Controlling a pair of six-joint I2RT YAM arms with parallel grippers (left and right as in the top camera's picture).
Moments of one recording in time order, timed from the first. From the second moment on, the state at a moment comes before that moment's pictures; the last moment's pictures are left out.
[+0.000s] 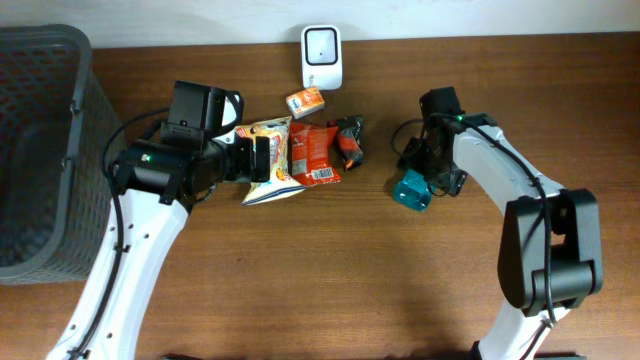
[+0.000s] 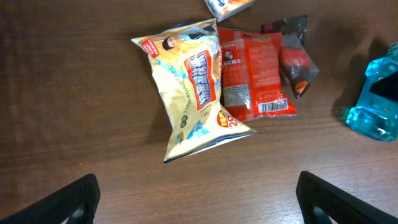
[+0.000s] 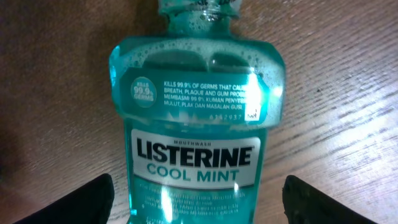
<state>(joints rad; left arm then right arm) -0.25 1.45 1.46 -1.01 0.02 -0.18 0.14 1.94 1.35 -0.80 0.02 0.68</state>
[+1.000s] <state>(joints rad) -0.25 1.45 1.46 -1.01 0.02 -0.18 0.14 2.02 1.37 -0.85 0.01 0.63</state>
